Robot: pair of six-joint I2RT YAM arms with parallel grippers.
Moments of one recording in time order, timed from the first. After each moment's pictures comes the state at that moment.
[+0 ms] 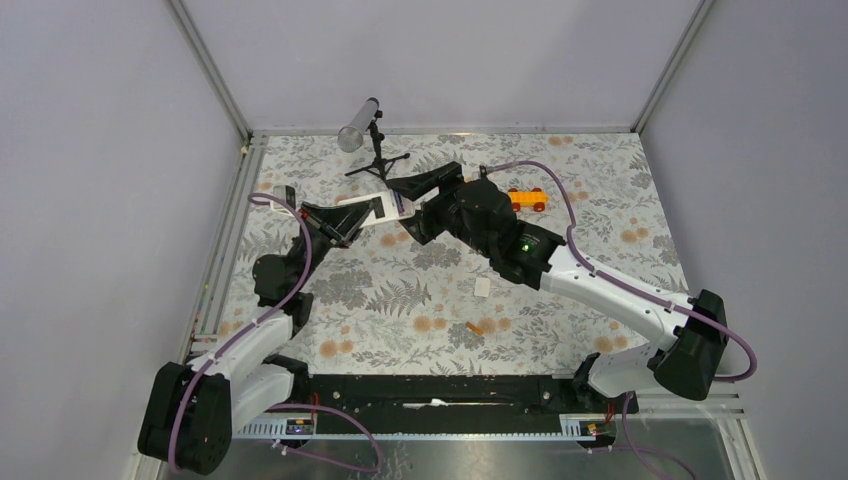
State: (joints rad) left arm -0.28 0.99 0.33 1.17 0.42 -1.55; right arm 0.95 1.38 1.23 -0.07 0.20 1.71
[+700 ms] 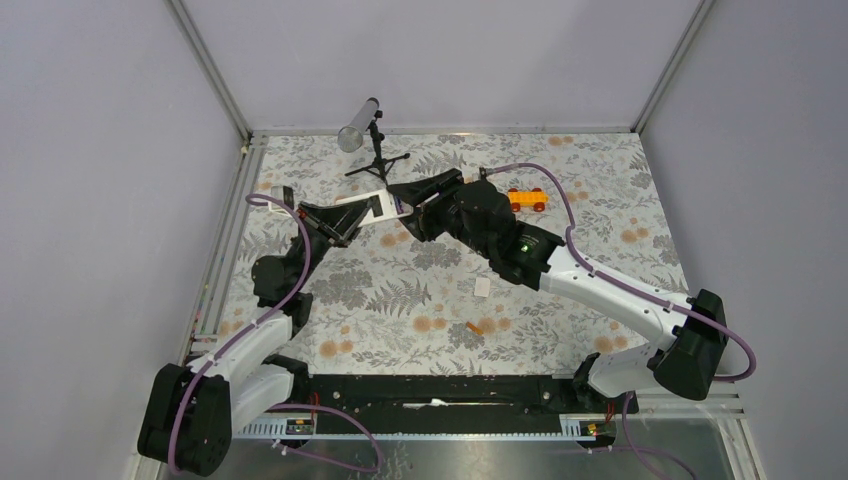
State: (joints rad) left arm -0.28 0.98 0.33 1.18 0.40 -1.56; right arm 0.95 1.38 1.22 -0.07 0.20 1.73
